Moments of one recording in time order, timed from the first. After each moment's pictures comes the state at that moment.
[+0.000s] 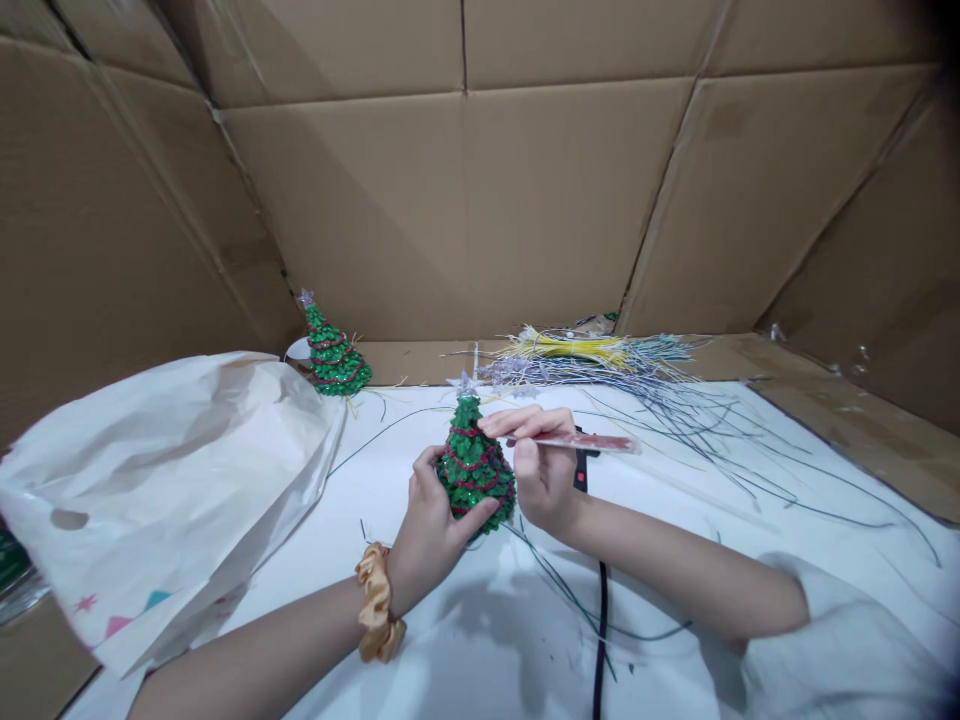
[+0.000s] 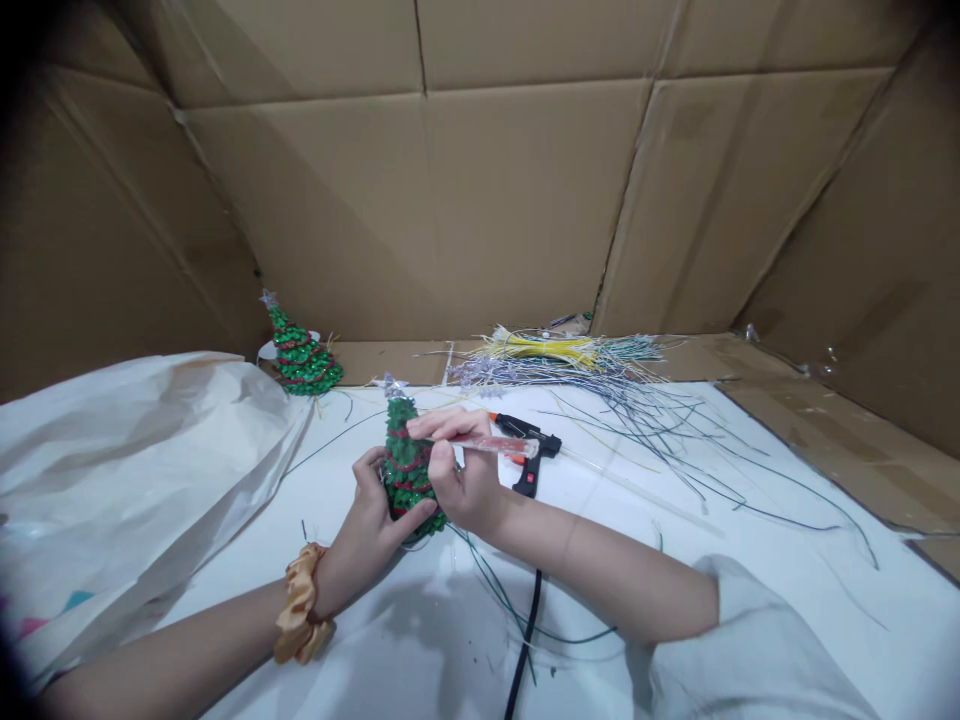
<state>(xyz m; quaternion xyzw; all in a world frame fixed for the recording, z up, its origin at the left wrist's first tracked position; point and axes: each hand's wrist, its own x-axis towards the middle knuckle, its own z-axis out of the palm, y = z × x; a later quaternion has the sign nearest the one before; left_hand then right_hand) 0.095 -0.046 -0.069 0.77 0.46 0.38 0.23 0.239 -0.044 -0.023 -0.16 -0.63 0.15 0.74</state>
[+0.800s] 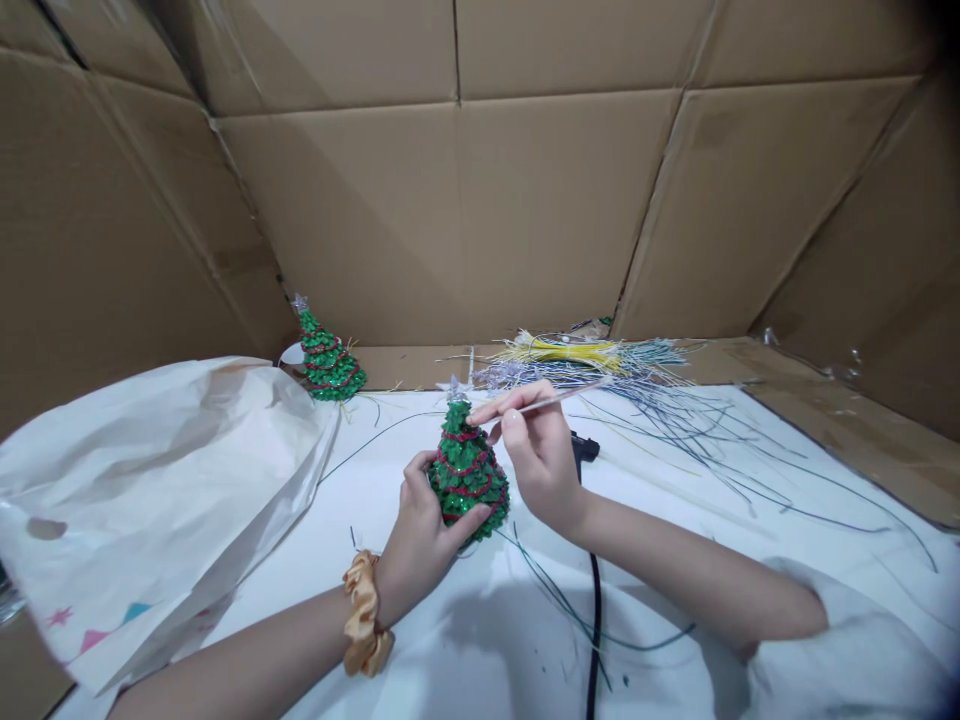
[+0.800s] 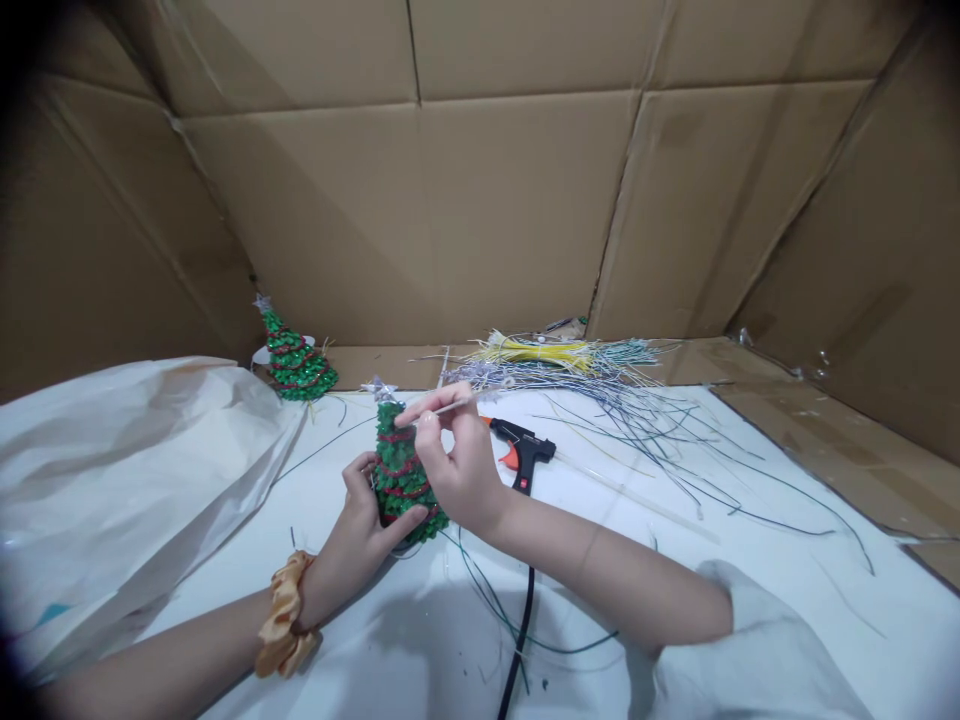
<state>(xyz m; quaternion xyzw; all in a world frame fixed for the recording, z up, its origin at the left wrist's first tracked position) 0.095 -0.046 -0.069 0.77 0.47 0.37 0.24 0.248 -0.051 0.000 -0.29 -0.62 0.21 0.69</state>
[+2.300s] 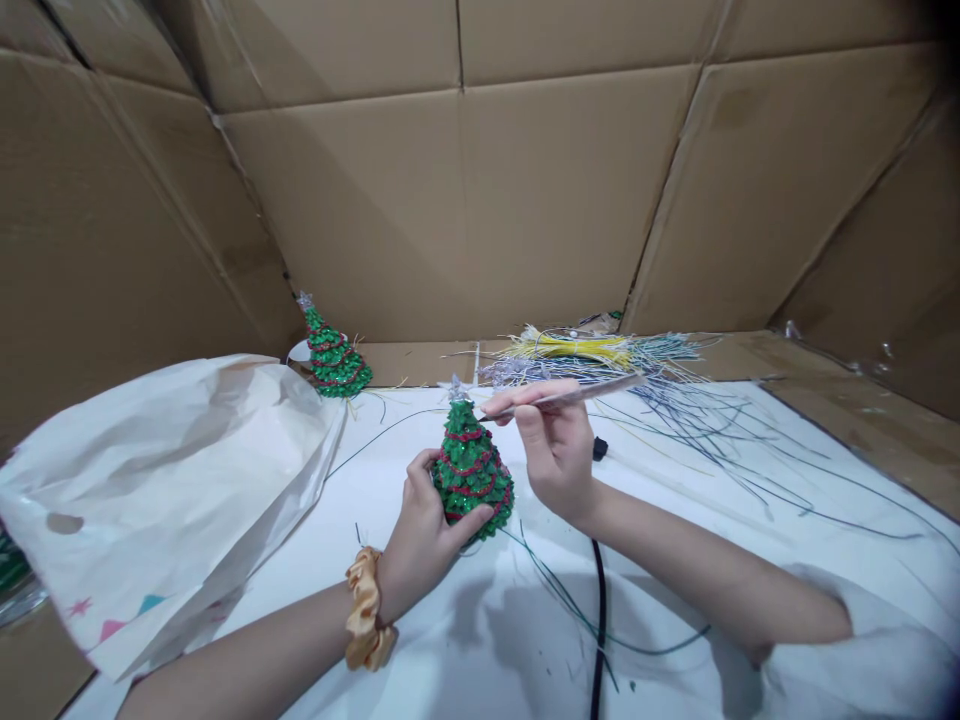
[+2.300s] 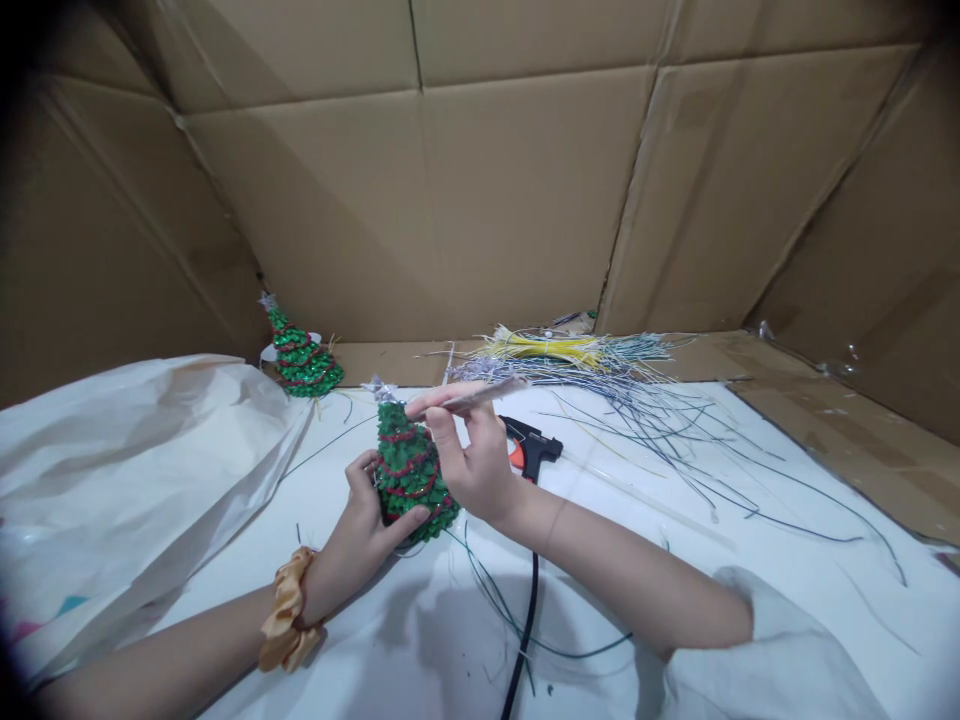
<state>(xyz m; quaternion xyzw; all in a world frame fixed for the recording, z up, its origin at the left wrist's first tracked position) 0.093 -0.047 -0.067 0.77 0.46 0.37 0.24 0.255 -0.044 -0.001 -0.23 -0.63 0.16 0.72</state>
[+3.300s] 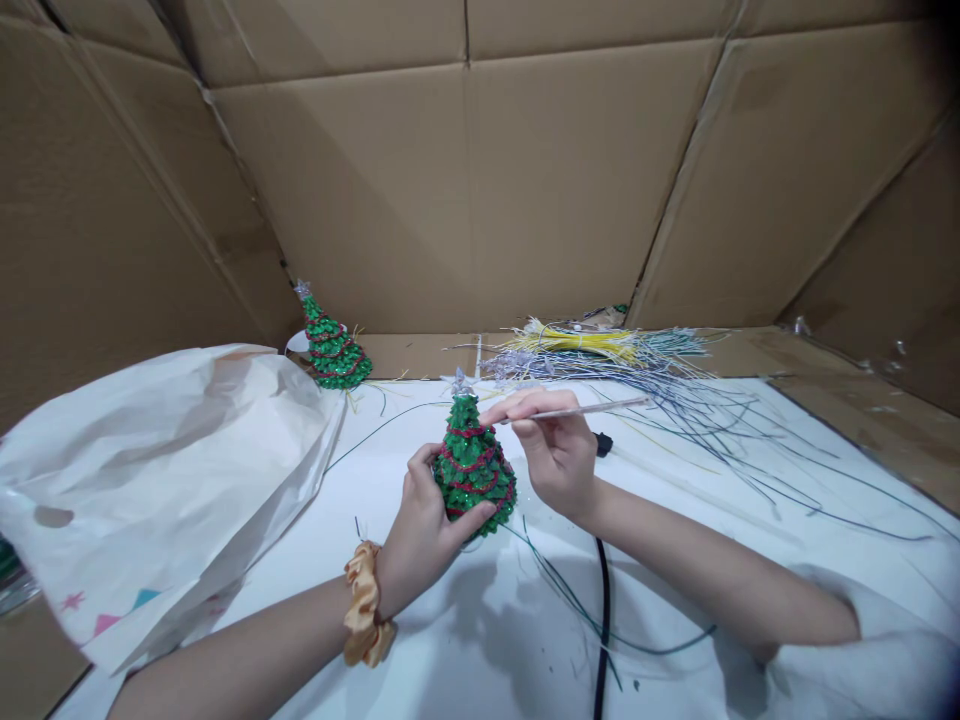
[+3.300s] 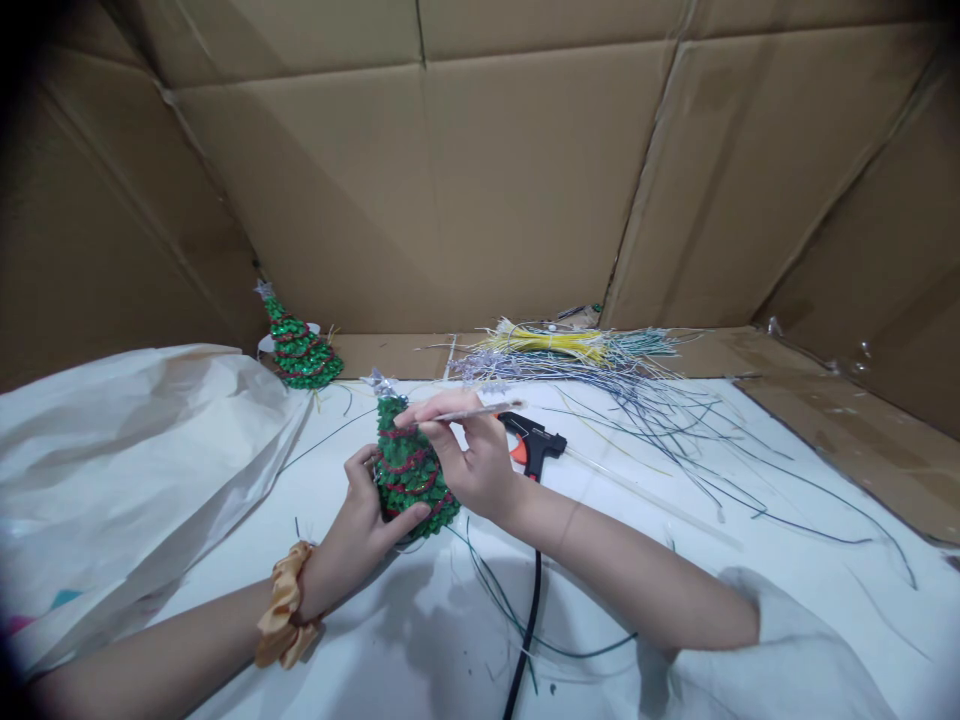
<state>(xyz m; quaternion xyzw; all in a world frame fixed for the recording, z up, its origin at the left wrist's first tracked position) 0.091 -0.045 -0.068 0.77 0.47 0.35 0.23 0.259 -0.038 -0.007 -0.18 -0.68 0.14 0.70</state>
